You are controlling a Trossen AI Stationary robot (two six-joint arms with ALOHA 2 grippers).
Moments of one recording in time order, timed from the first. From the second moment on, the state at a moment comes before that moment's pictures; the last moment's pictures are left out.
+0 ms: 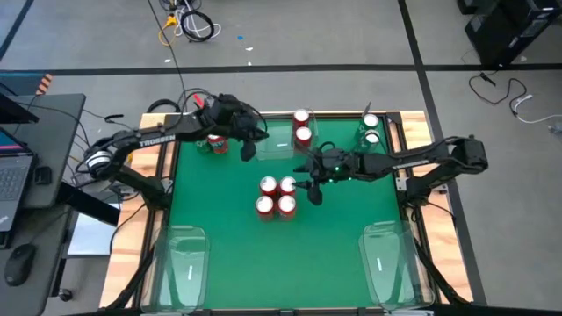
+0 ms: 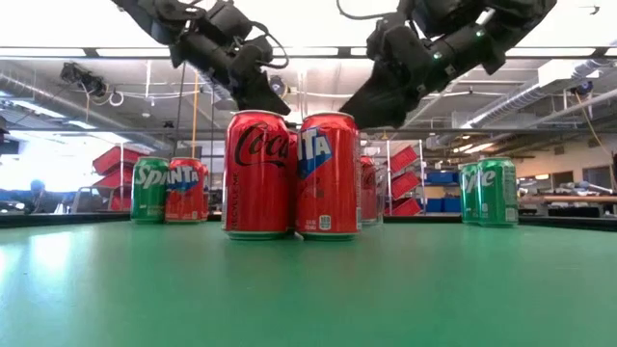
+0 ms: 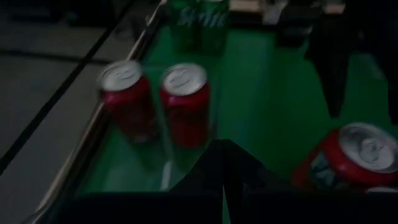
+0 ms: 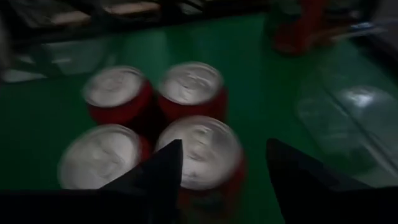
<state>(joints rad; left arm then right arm) 0.54 1.41 1.01 -0.13 0.33 0.20 -0.09 1.45 0.77 0.20 -0.04 0.11</state>
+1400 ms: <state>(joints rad) 0.44 1.40 0.76 0.35 0.38 0.12 -0.09 1.65 0.77 0.39 -0.05 0.20</state>
